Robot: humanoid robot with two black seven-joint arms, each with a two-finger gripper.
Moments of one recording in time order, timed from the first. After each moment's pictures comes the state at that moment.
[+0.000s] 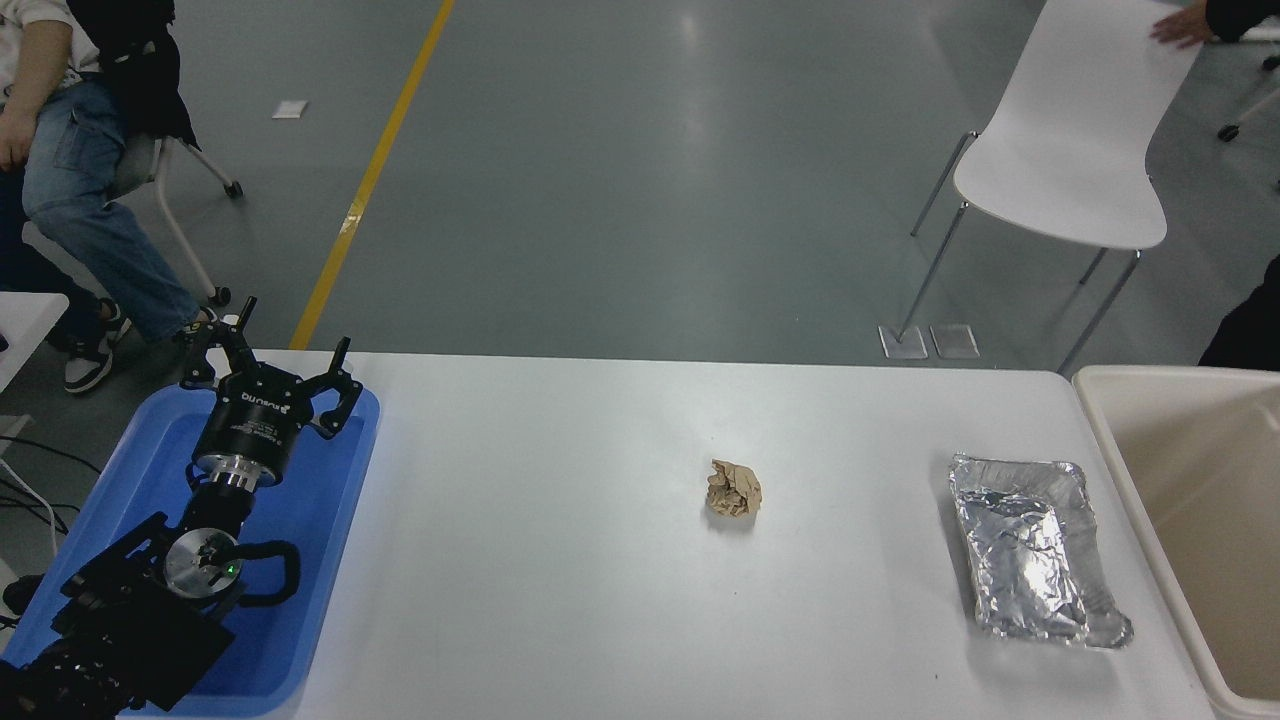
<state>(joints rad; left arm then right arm) -0.60 0.22 -0.90 -0.31 -0.14 -0.77 -0.37 0.64 -0.48 -0.59 0.00 -0.28 -0.03 -0.02</state>
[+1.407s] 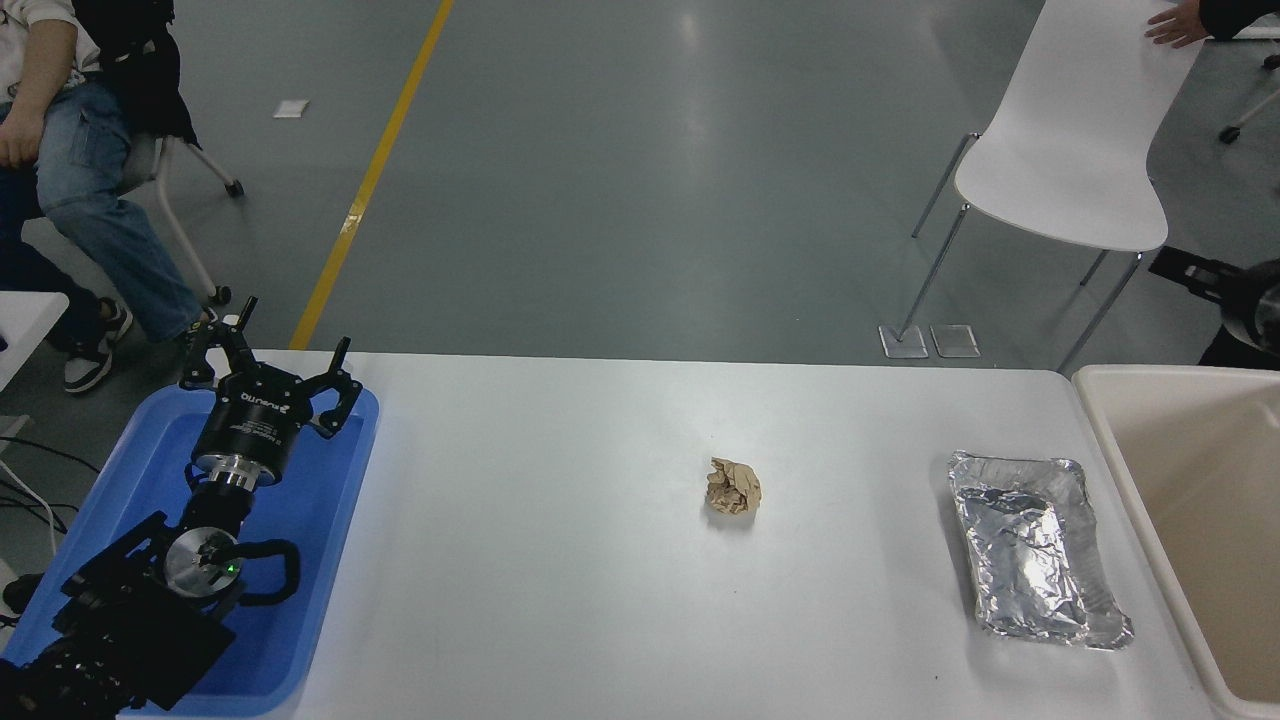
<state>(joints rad) -0.60 0.22 -0.90 -0.31 -0.14 -0.77 -0.37 1.58 -0.59 -1.05 0.83 -0.28 0.01 -0.02</state>
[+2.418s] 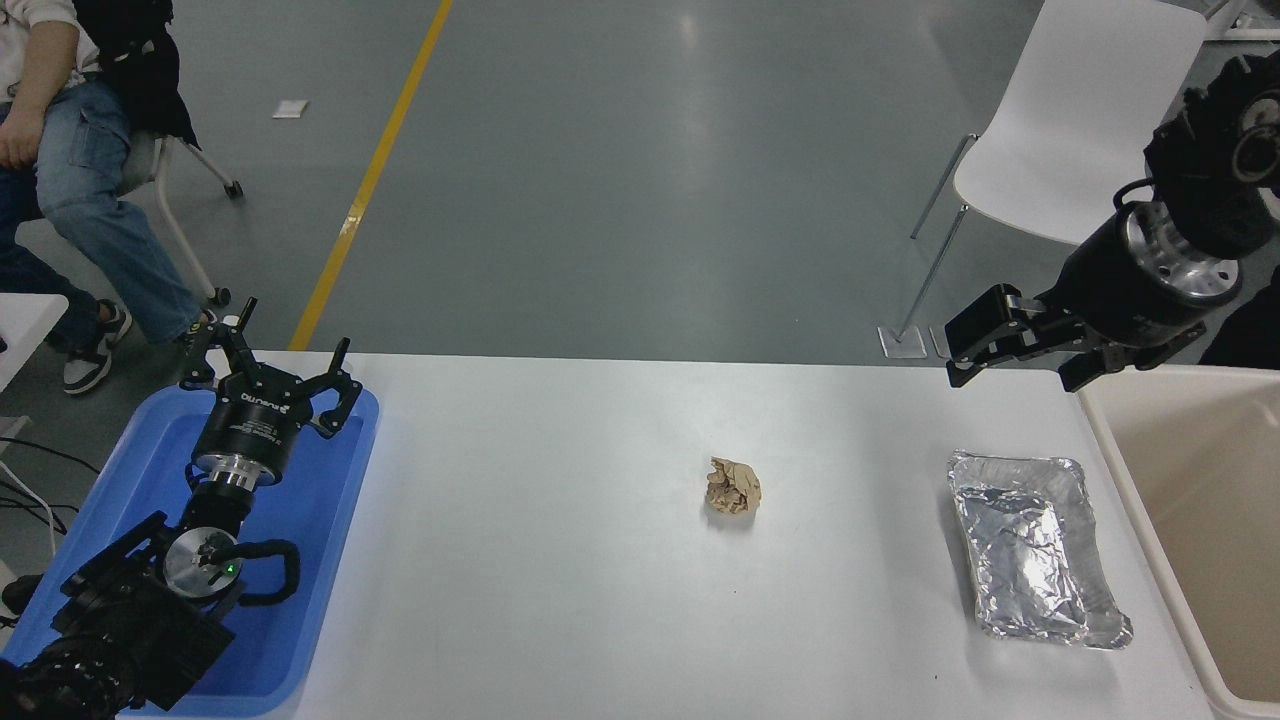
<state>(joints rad) -0.60 0.22 -0.90 -0.31 -0.14 -0.77 -0.37 2.29 -0.51 -1.24 1.48 -0.28 0.75 -0.02</state>
